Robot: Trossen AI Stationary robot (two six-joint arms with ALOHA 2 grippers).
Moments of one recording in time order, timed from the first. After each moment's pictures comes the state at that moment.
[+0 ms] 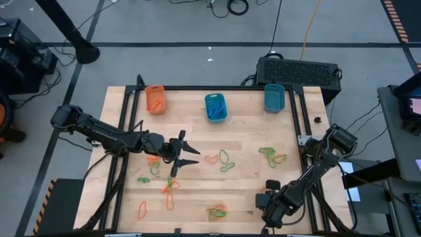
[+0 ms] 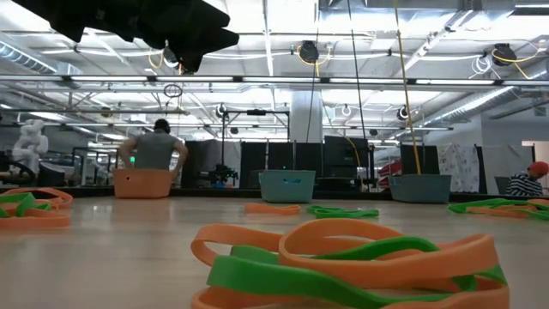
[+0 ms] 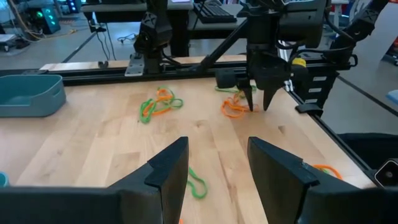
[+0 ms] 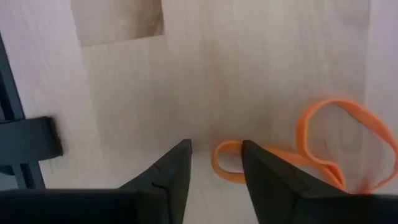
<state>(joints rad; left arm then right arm) -0.22 1.24 0.56 0.46 -0.04 -0.01 0.86 1.79 1.02 -0.62 0.01 1.01</state>
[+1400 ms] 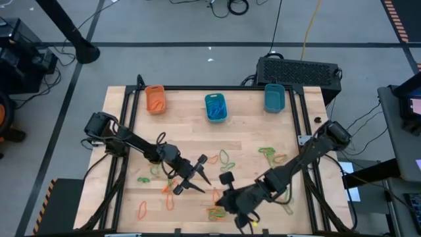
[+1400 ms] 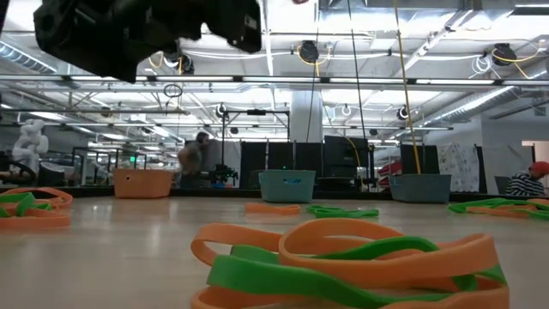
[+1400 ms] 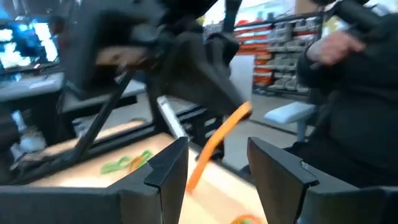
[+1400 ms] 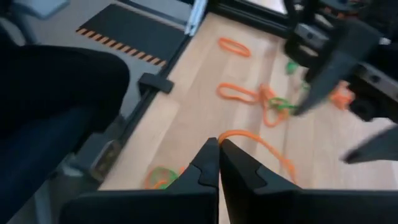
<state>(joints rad) -0.26 1.75 0.67 1.14 0.44 0.12 0.61 1.77 1.39 -0.25 0.28 0.07</state>
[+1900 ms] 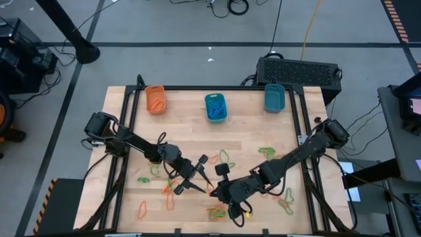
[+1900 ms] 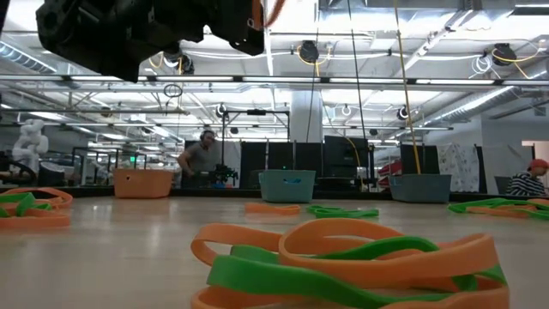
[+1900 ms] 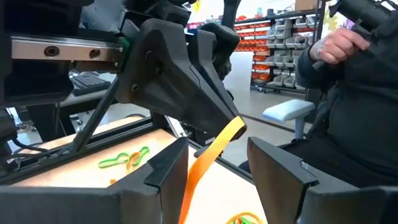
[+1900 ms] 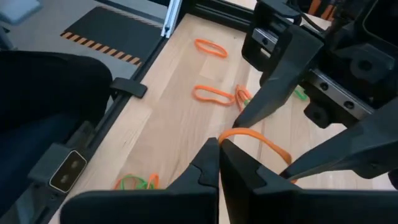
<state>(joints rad) -0.26 1.75 0.68 1.11 0.44 0.11 0.52 1.77 1.39 -0.23 0.26 0.03</state>
